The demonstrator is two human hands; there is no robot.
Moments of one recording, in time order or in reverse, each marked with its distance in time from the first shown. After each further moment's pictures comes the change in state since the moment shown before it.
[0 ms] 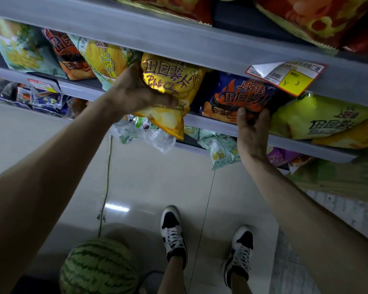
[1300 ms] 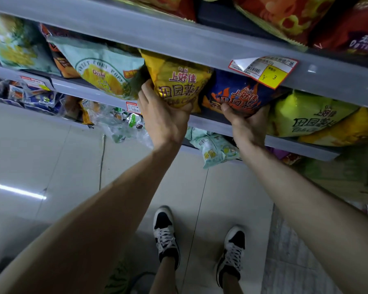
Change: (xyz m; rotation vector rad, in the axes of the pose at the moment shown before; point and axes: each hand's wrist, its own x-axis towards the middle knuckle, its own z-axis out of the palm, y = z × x) left_hand -0.024 0.011 0.137 0.008 0.805 -0.078; right_hand 0.012 -0.014 -0.010 0.057 0.129 0.059
